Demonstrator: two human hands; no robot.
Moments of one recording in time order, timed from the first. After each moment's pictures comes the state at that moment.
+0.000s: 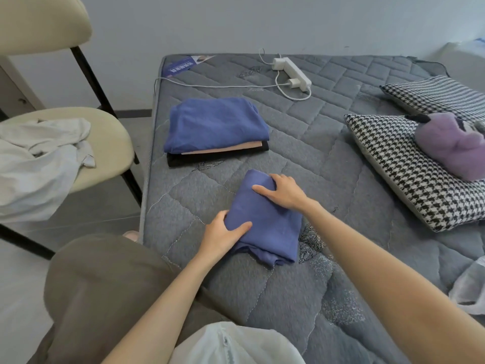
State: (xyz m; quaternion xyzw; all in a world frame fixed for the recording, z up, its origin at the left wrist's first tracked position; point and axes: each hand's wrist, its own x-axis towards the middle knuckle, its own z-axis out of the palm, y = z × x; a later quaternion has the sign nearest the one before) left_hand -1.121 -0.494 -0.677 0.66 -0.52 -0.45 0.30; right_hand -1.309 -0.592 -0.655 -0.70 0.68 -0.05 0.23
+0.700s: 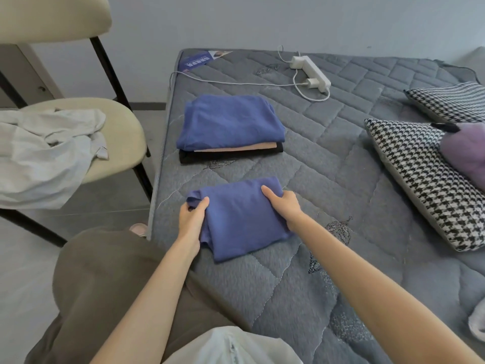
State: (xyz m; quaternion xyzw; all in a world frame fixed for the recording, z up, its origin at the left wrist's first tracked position) left_hand -1.073 -0.521 -0.678 0.64 -0.15 -0.53 0.53; right_hand -1.269 -0.576 -0.665 -0.43 0.70 -0.27 0.50
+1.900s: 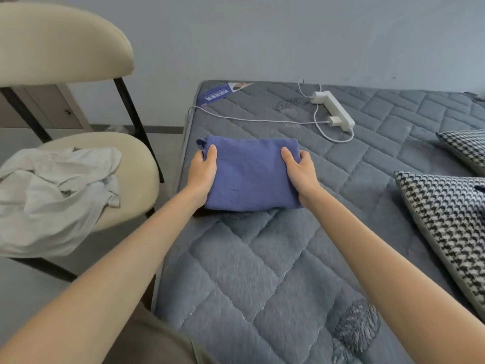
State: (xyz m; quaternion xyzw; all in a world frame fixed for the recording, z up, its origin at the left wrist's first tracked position) left_hand -1.036 -0.711 -0.554 0.65 -0.34 -0.44 0.52; right_hand -1.229 -0.736 -0.552 -0.46 0.59 -0.45 0.48
